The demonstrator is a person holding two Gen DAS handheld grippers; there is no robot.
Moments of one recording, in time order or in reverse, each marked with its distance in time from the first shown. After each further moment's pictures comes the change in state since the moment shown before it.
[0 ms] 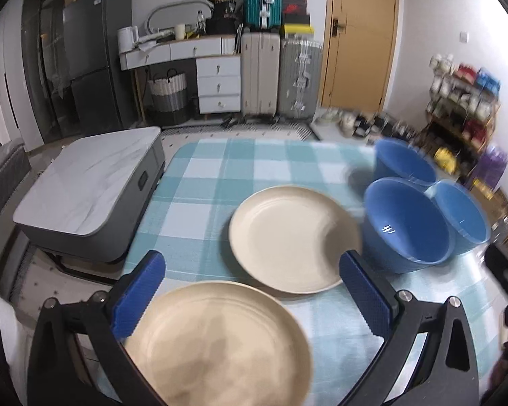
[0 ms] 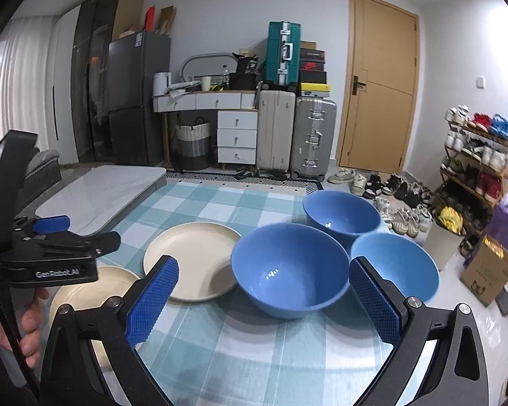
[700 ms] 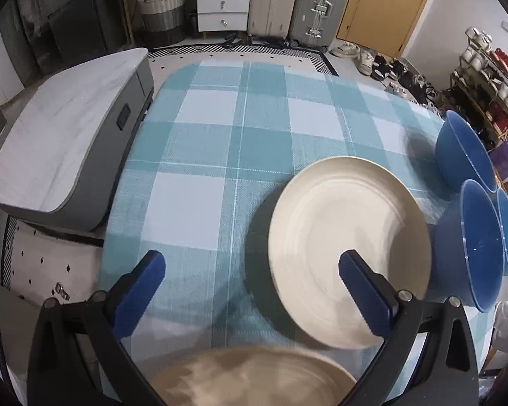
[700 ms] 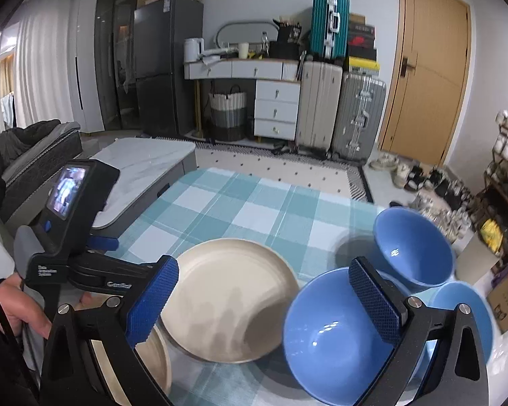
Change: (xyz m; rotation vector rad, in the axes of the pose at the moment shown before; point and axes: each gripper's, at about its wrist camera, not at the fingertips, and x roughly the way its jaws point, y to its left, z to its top) left arm 0.155 0.049 0.043 -0.064 0.372 -0.063; right arm 0.144 0.050 0.078 -0.057 0.162 0.152
